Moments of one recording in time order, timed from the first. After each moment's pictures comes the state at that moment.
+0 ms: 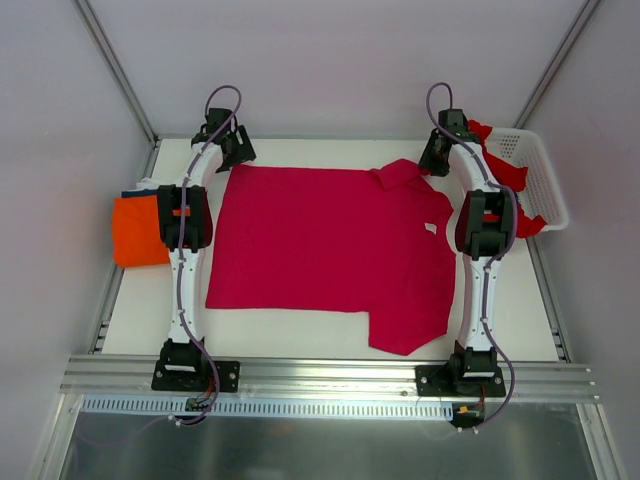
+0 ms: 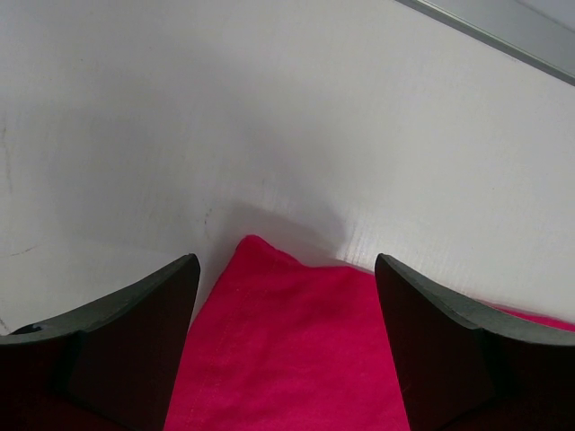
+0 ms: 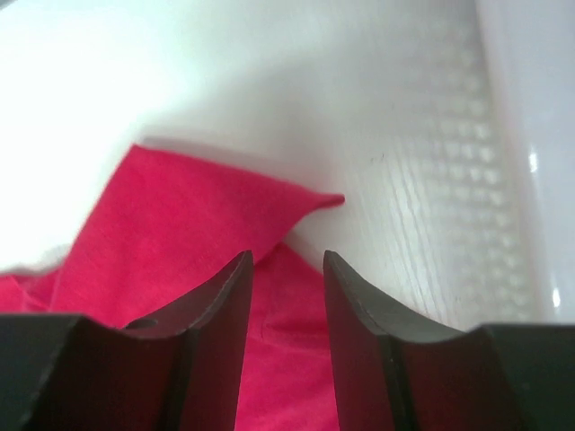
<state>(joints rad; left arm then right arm) -0.03 2.55 2.28 -0.56 -0.03 -0.41 0.04 2.45 2.22 -0.72 0.06 0.39</state>
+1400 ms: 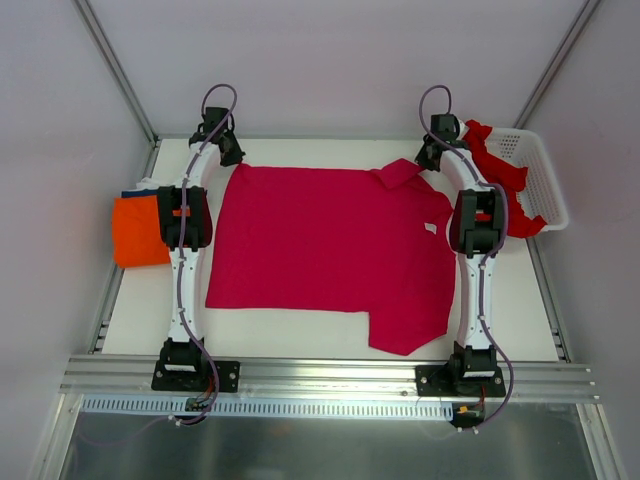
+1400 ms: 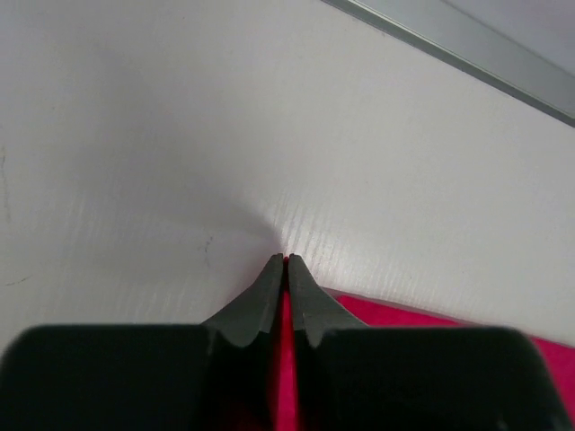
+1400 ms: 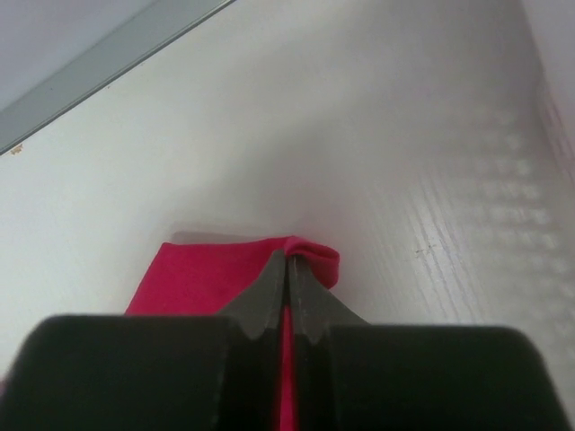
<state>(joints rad) -0.02 2.60 2.35 -0.57 0.00 -0.44 0.06 2.53 2.21 -0.48 0.13 0.50</state>
